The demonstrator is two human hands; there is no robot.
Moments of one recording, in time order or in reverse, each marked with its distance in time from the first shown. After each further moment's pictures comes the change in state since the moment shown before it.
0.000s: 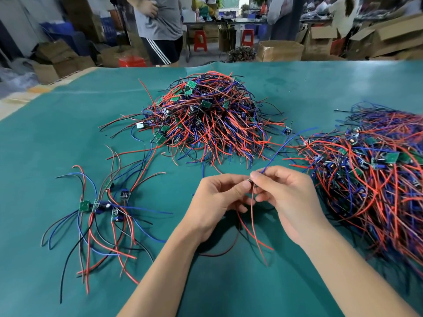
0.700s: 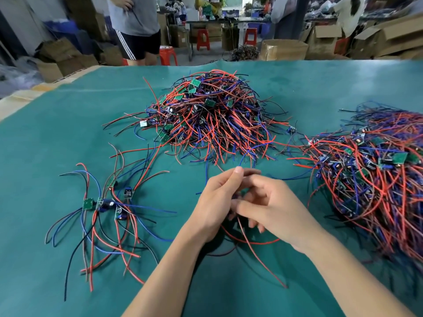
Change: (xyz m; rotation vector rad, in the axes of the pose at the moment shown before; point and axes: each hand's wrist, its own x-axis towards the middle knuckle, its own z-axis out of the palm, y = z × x) left_hand 0.001 -0.002 0.001 0.183 0.049 0.056; right_hand -0.013 0.000 0.009 -0.496 -0.372 -0.045
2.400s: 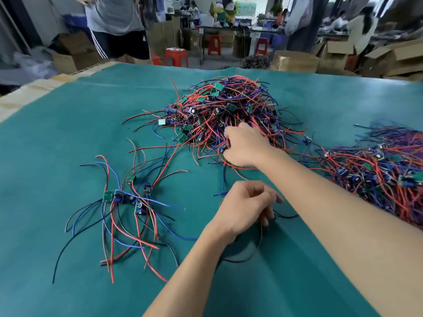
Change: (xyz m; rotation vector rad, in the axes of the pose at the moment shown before) left_hand 0.000 0.004 0.002 0.156 -0.027 -0.122; right_hand 0.147 -0.061 0.034 -1.100 -0.034 0.067
